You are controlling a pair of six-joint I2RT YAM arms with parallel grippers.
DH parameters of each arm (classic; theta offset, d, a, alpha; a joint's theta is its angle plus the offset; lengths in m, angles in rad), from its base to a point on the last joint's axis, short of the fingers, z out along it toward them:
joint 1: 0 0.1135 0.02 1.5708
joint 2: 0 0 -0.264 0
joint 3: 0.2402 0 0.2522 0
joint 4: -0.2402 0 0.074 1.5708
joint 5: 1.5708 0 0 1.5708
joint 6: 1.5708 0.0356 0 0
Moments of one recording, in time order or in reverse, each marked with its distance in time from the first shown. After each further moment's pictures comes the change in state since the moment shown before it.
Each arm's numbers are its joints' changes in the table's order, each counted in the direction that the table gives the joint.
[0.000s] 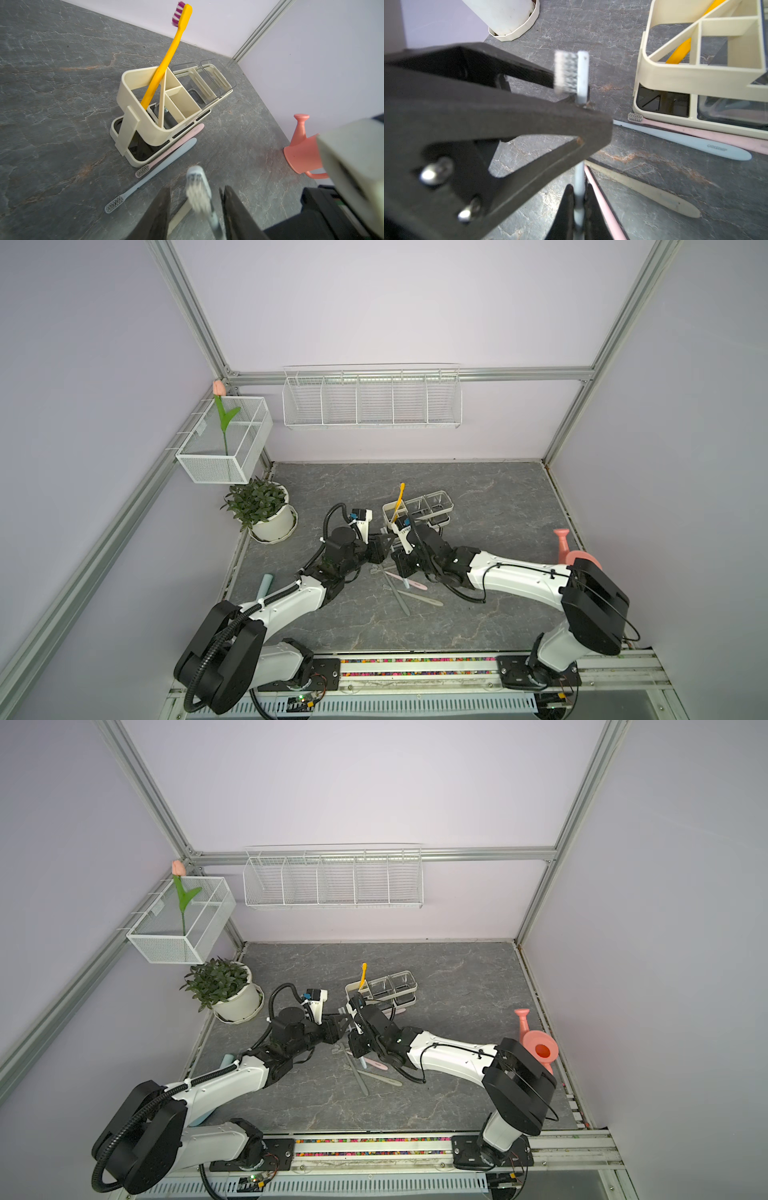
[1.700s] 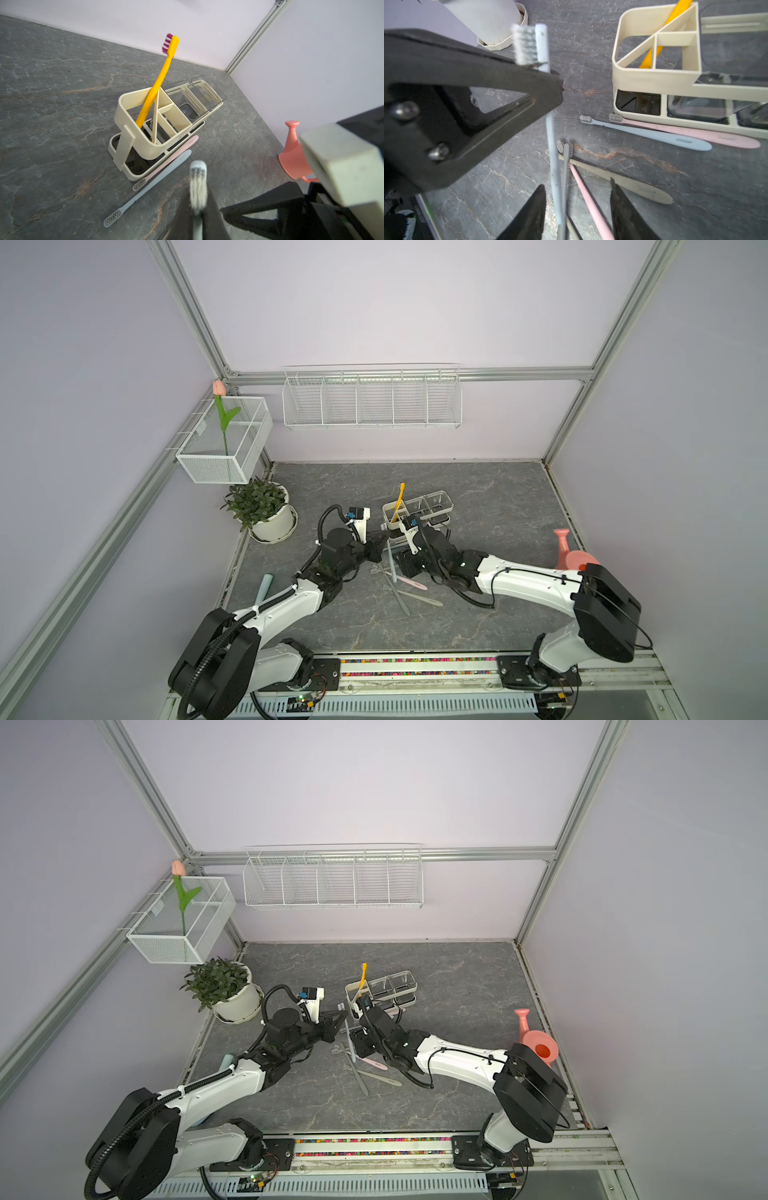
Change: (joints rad) left arm 0.002 0.051 -0.016 0.048 -0.008 0.020; right arm 0.000 0.079 -0.063 0.007 0.093 -0.003
